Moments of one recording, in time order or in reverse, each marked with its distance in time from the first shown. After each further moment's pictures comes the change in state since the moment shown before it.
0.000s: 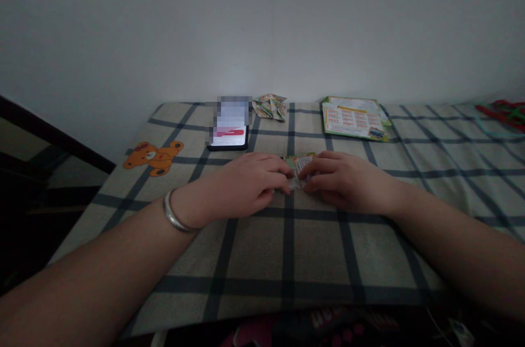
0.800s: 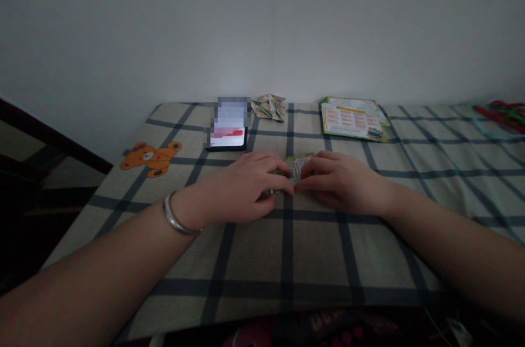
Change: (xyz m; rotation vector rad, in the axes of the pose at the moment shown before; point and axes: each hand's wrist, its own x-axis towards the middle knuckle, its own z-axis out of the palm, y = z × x) left_hand -0.001 0.003 0.004 -0.006 -0.025 -0.072; right_hand 0.001 0.003 0.010 -0.034 0.044 0.002
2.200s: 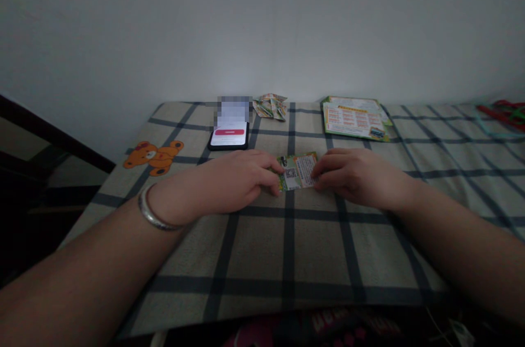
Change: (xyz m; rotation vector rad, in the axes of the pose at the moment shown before) left_hand -0.005 -0.011 -0.017 0.010 -0.106 -0.013; right_hand -0.007 0.004 -0.018 0.027 -0.083 0.049
